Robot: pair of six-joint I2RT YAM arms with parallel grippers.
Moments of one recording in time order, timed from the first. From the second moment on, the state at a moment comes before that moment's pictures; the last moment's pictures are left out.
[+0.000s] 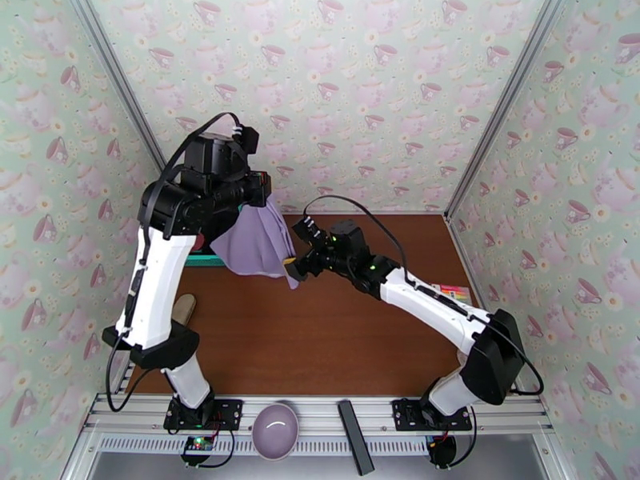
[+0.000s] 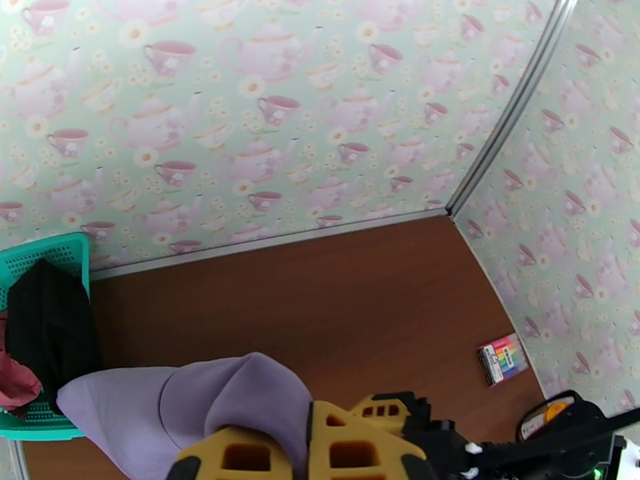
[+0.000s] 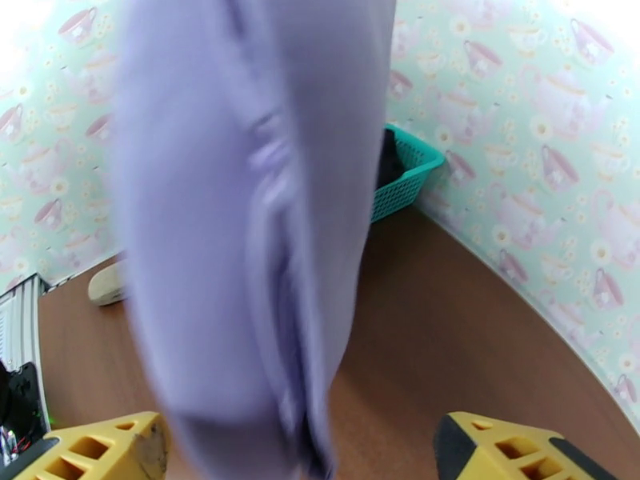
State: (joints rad) left arm -0.49 1.76 2.58 -1.27 -0.04 -0.24; right arm 0.76 1.57 1.33 -0.14 -0.21 -0.12
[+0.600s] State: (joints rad) left arm -0.55 1.72 2.58 -1.36 -0.09 -0.25; right arm 0.76 1.52 1.42 -0.17 -0.23 -0.12
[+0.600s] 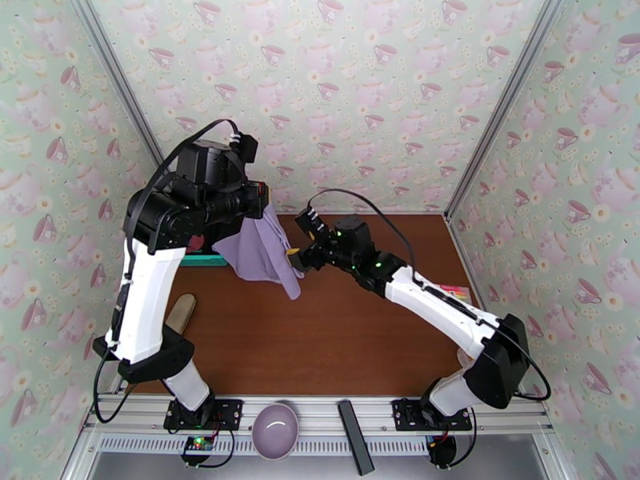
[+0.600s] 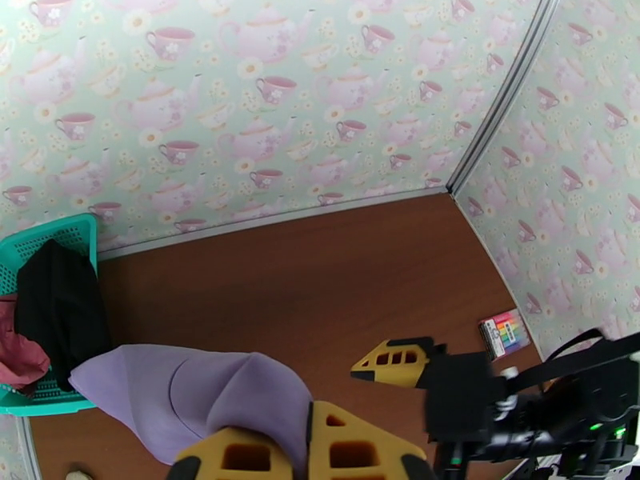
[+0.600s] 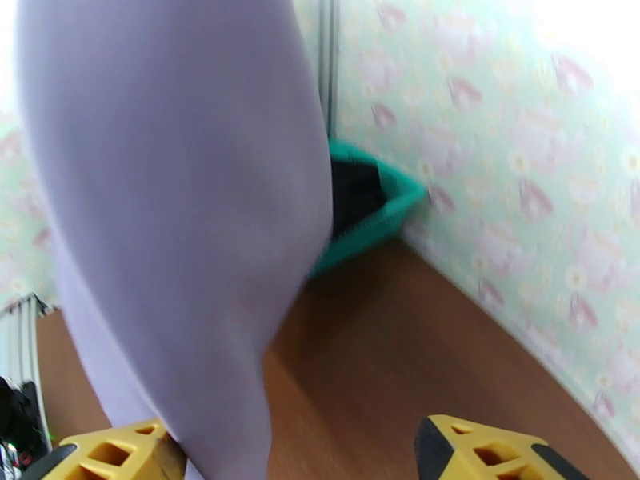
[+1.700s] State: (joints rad) left arm -0.58 1.70 2.57 -1.35 -0.11 -0.28; right arm 0.75 1.58 1.40 -0.19 -0.19 -0.07
